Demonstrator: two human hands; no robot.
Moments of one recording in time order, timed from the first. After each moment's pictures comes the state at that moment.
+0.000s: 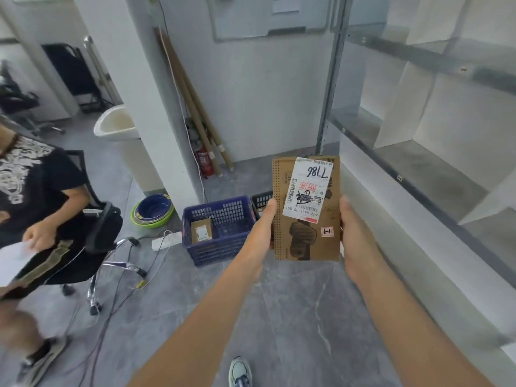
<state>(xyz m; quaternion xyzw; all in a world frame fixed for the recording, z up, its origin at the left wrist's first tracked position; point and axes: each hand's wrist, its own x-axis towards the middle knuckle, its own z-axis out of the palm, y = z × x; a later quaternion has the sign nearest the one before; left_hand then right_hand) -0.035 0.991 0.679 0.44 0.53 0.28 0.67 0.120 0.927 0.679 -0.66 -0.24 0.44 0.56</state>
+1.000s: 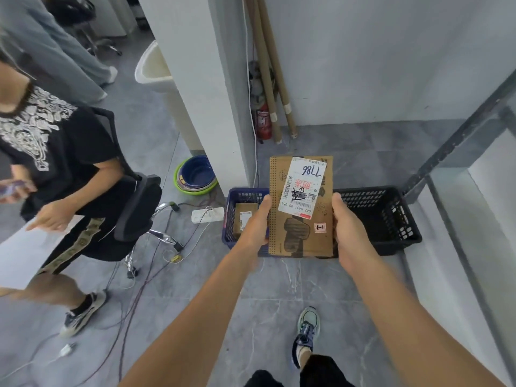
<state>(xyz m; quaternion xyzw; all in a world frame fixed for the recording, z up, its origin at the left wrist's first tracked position) -0.126 1.401 0.557 0.31 0.65 0.28 0.63 0.049 1.392 0.547 -0.67 -0.21 0.59 0.39</state>
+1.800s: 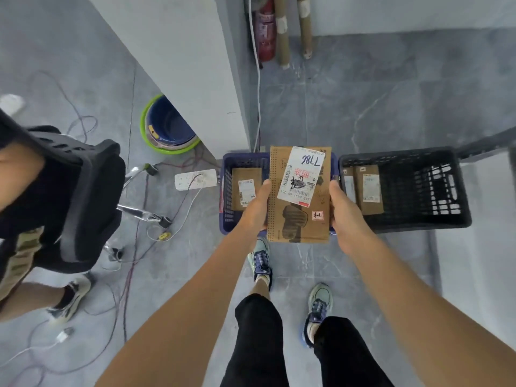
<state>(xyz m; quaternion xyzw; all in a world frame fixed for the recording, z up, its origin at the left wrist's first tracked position) -0.195 1.654 0.333 0.22 0.68 0.16 0.69 -0.017 1.637 0.331 -0.75 -0.12 0.60 0.24</state>
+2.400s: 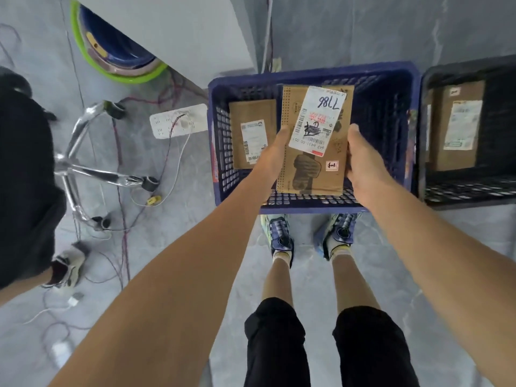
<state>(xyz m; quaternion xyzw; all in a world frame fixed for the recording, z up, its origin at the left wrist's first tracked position) -0.199 1.741 0.040 0.16 0.72 0.05 0.67 -0.024 1.709 0.021 -0.75 -0.05 0.63 0.21</state>
